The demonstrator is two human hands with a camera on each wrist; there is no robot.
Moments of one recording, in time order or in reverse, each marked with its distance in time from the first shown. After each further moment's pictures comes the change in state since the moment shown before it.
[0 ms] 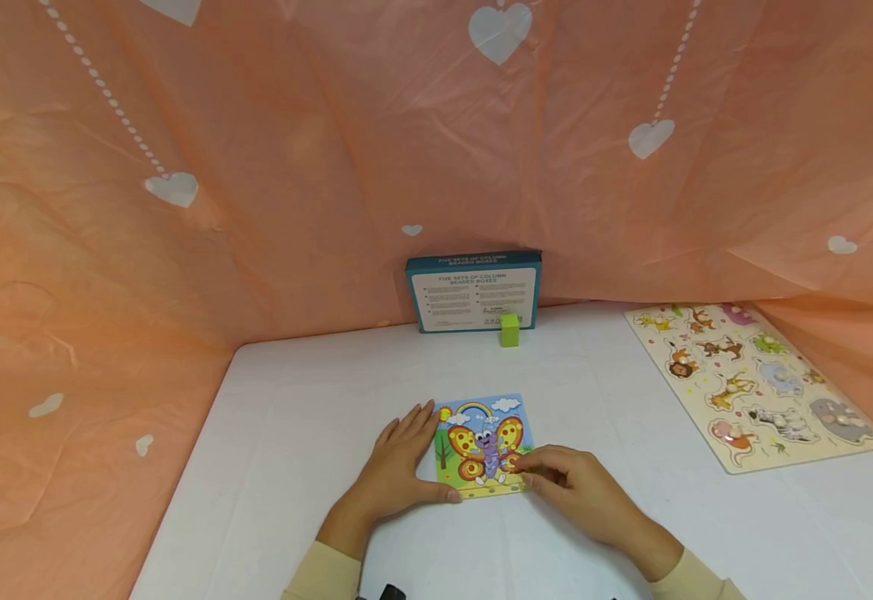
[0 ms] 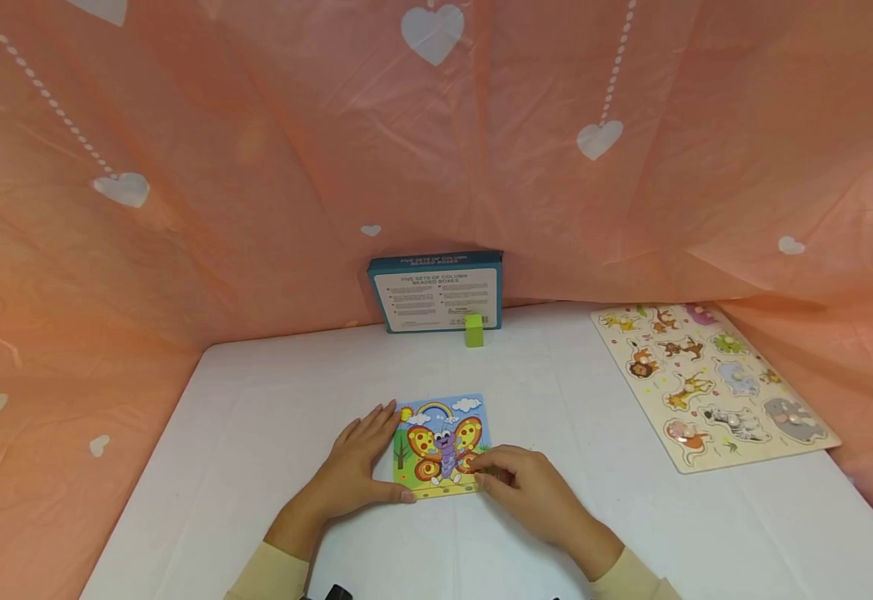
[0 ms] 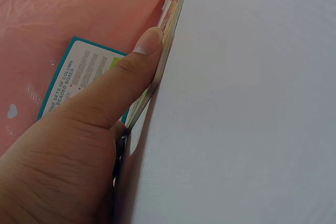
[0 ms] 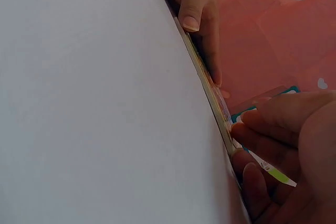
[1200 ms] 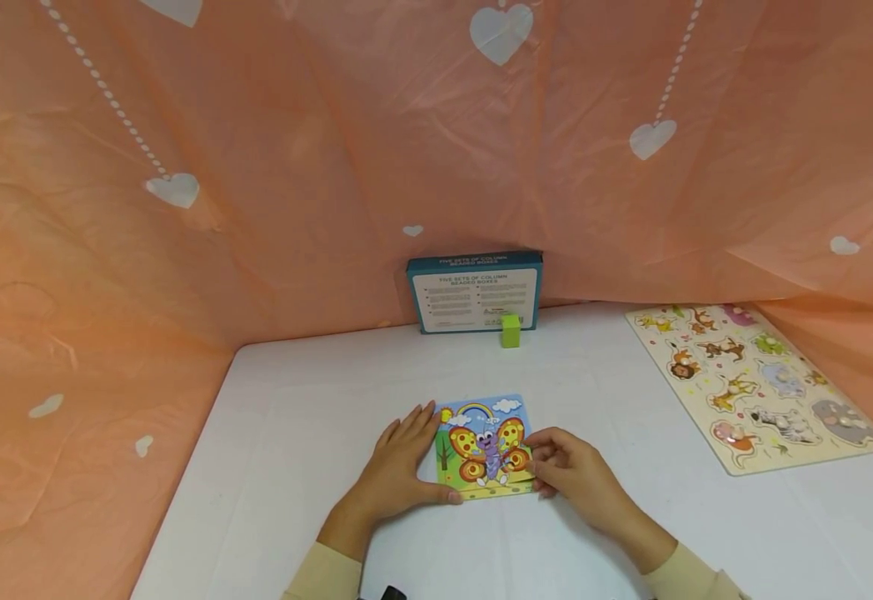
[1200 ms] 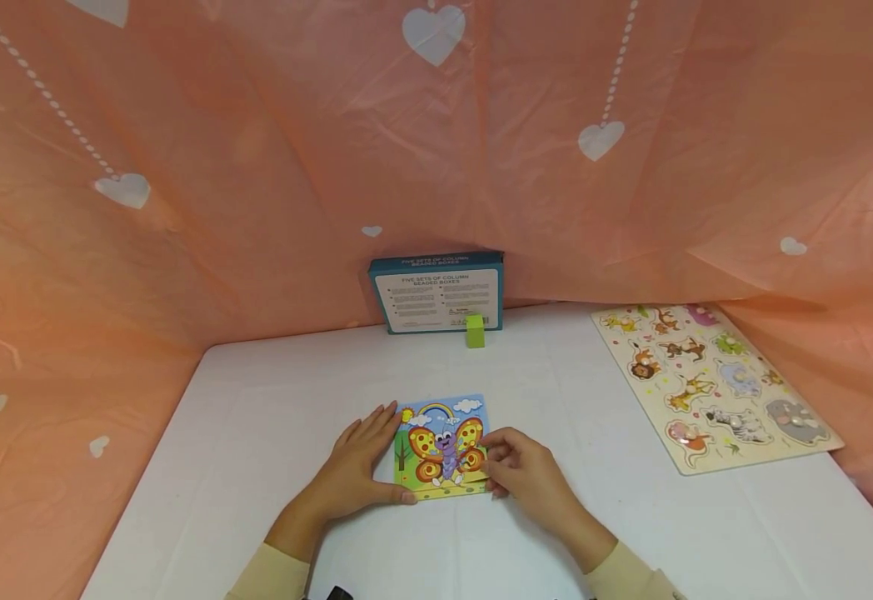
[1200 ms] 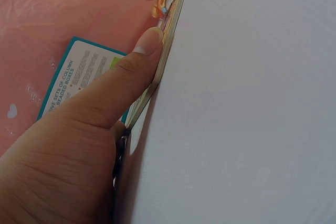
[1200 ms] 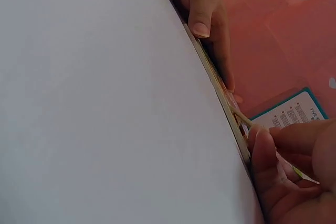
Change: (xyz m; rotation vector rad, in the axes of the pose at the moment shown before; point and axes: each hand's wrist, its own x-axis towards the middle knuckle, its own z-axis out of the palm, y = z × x) left_hand 0.000 -0.003 0.002 -0.013 -0.009 -0.003; right_hand 0.013 -0.001 0.002 0.416 0.071 0.287
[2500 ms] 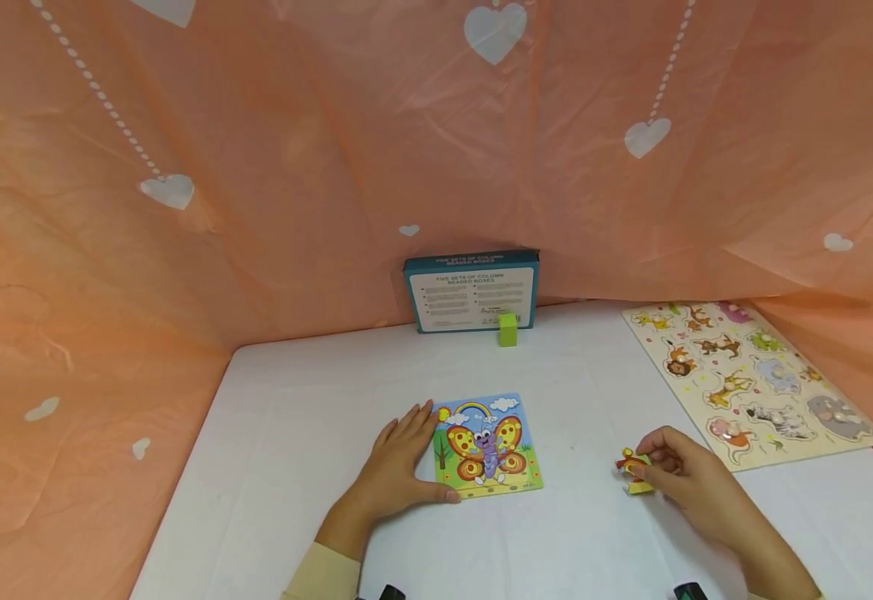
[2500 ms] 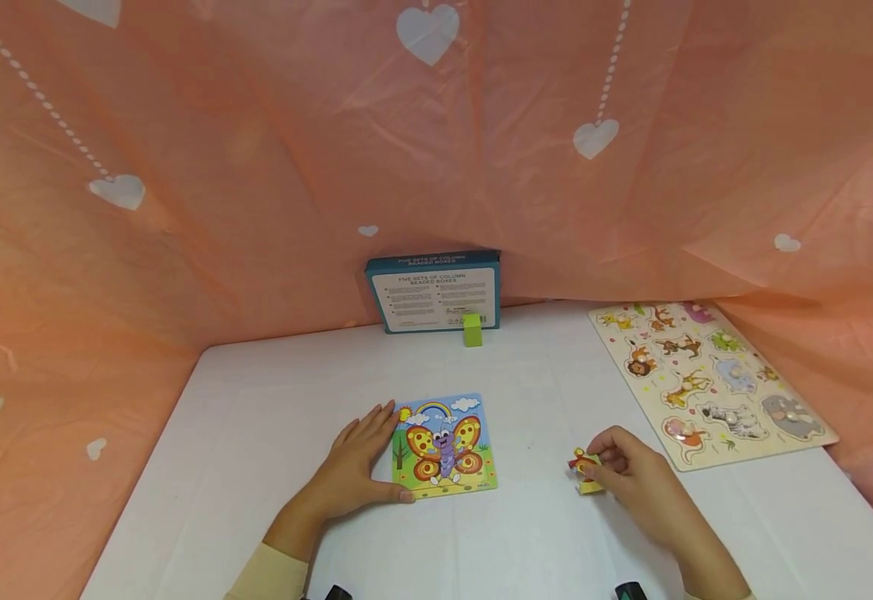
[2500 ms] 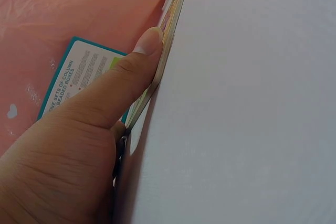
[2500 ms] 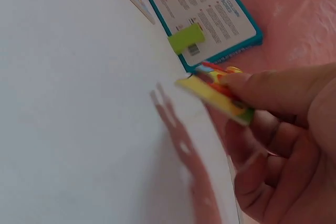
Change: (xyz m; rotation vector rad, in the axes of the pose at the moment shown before) left_hand -0.001 0.002 -0.001 0.011 0.011 0.007; right_hand -0.062 -0.012 -0.101 -0.484 0.206 0.028
